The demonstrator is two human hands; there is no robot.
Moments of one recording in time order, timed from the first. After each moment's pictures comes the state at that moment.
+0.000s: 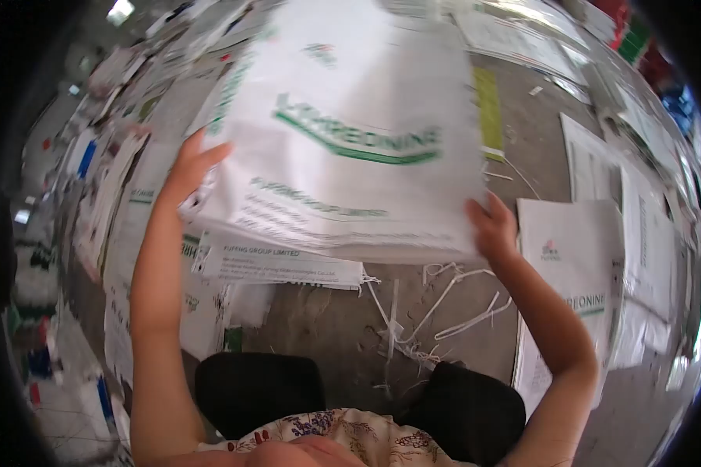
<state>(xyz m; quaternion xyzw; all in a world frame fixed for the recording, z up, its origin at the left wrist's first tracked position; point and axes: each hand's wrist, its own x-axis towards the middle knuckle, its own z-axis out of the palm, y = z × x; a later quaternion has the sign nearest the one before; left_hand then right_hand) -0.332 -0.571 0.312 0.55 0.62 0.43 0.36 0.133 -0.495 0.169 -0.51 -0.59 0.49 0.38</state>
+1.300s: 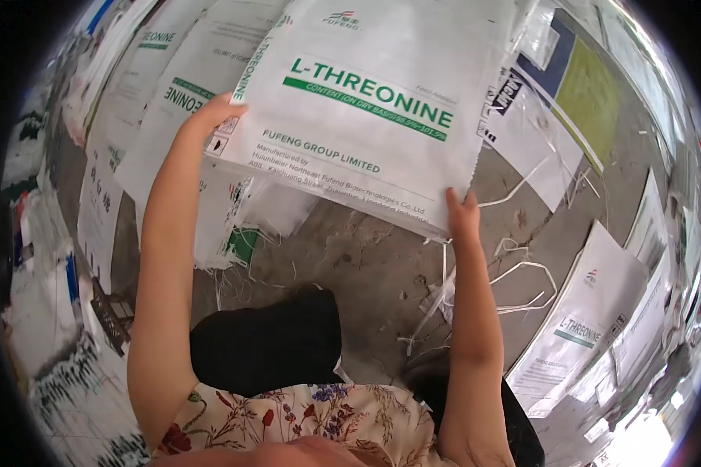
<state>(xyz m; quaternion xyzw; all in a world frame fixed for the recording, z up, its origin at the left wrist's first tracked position) -0.617 -0.715 0.018 0.31 0.76 0.30 0.48 -0.079 -0.581 -0.028 -0.60 -0.56 0.54 0.20</state>
